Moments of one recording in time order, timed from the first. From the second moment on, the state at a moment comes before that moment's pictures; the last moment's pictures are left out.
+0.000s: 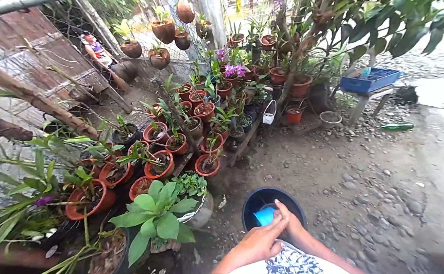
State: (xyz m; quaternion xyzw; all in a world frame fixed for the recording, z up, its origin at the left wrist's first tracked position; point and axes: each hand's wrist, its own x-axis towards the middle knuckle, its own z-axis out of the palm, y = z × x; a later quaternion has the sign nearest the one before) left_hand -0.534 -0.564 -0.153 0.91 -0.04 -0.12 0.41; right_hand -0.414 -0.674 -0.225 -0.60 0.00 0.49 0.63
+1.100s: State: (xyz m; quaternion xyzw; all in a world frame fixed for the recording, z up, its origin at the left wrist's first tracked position) left_hand -0.531 -0.624 -0.158 0.90 0.05 -0.15 0.42; right_hand -0.414 -0.721 -0.209 -0.55 -0.15 0.53 0.63
